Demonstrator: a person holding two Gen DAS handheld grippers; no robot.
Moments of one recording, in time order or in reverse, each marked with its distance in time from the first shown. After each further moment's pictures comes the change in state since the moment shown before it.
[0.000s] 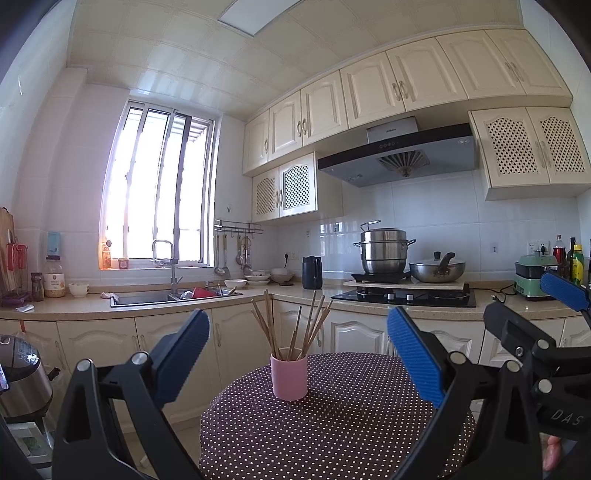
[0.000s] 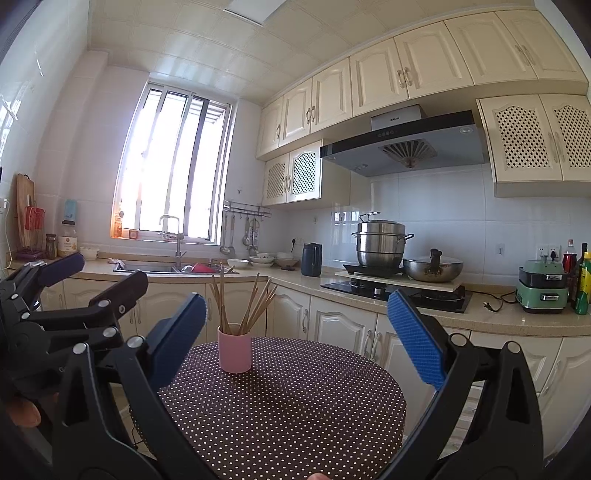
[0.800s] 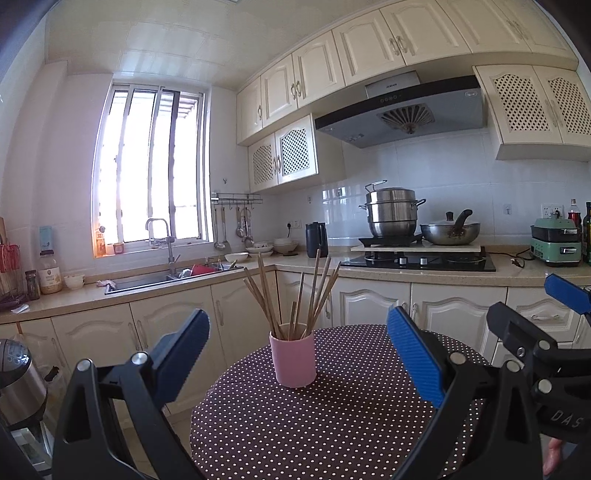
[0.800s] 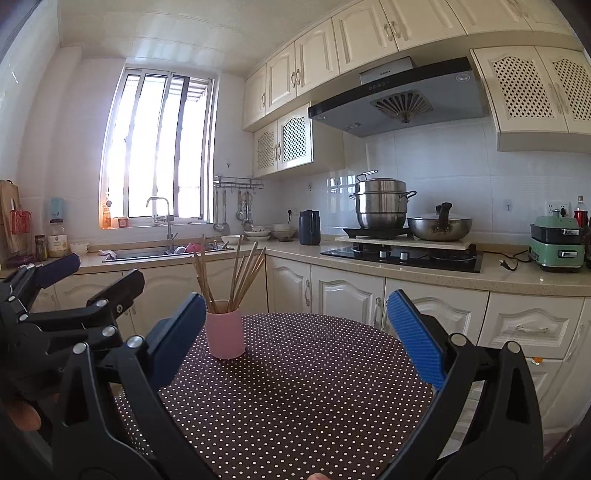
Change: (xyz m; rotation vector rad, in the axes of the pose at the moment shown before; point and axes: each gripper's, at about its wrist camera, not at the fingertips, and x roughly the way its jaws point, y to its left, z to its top) left arm 0.104 -0.017 -0.043 0.056 0.130 0.023; right arm 0.097 -0.022 -0.051 0.083 0.125 -0.007
